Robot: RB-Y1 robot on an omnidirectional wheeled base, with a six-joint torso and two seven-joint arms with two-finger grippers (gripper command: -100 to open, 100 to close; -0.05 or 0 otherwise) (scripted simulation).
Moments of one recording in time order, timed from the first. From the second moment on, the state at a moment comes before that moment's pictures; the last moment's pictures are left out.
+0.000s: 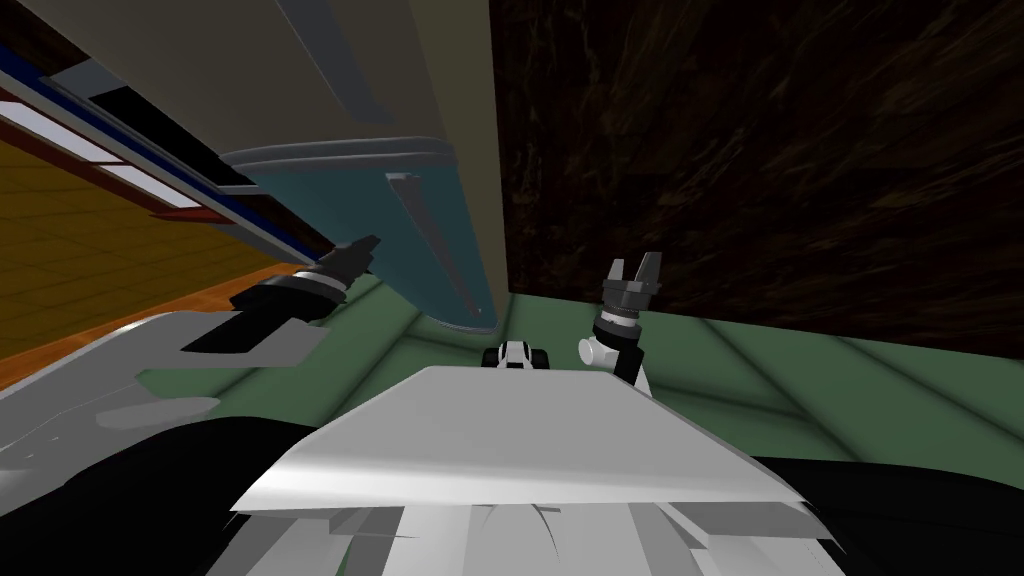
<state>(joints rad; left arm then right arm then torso) 0.70 1.00 0.68 -2.40 0.17 0.38 0.06 0.45 -0.04 -0.01 -2.25 -0.10 -0.63 0.15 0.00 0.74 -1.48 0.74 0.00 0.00</state>
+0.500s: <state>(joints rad) 0.73 1.12 0.76 -2.48 0.19 0.49 0.09 0.45 -0.04 -0.01 -2.25 -0.10 -0.63 0.15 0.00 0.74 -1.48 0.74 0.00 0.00</state>
